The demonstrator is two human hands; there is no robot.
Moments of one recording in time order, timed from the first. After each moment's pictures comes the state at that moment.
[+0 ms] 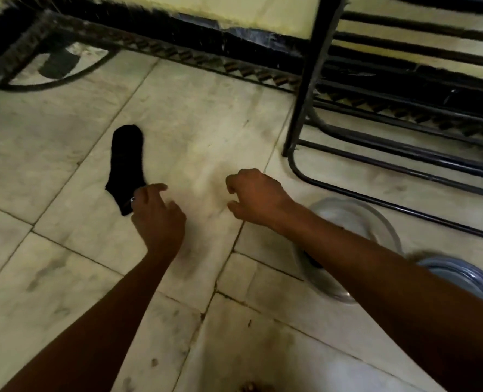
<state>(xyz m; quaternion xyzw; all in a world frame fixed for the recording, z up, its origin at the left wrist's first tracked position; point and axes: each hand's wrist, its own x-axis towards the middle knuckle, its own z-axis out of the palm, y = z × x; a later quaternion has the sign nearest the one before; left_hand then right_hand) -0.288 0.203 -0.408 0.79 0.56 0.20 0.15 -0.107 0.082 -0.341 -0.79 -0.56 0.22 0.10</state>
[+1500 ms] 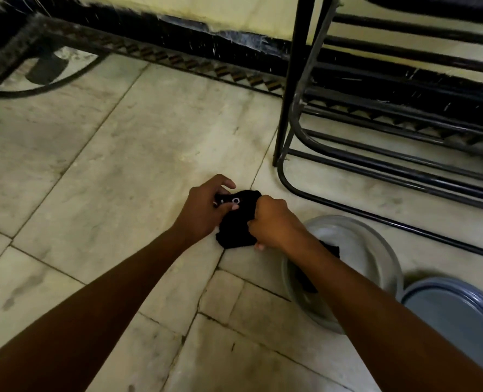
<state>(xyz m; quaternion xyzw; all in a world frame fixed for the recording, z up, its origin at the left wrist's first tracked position) -0.190 0.190 -0.398 0.86 0.29 0.09 0.41 -0.080 0.046 -0.354 -0.83 -0.31 0.42 0.19</state>
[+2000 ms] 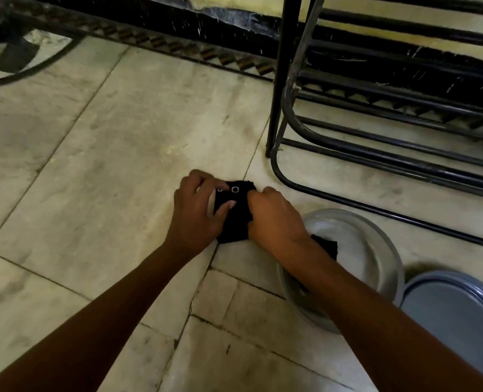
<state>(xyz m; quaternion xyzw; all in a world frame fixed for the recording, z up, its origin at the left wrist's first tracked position) -0.198 0.170 -0.409 0.92 0.22 0.21 0.24 -0.080 0.037 -0.366 -0.85 -0.43 0.26 0.12</state>
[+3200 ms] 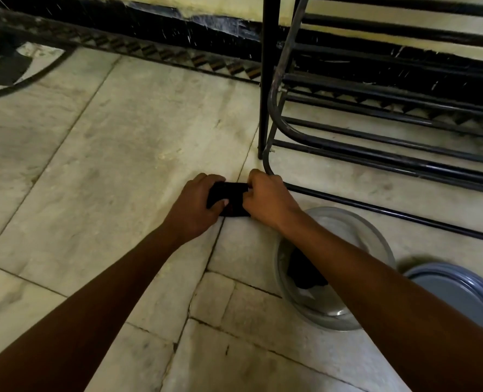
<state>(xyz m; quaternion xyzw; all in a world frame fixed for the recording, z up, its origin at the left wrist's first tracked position) -0.177 0.190 -0.408 0.92 0.24 0.03 0.32 -0.044 0.056 -0.389 -0.85 -0.36 0.28 0.26</state>
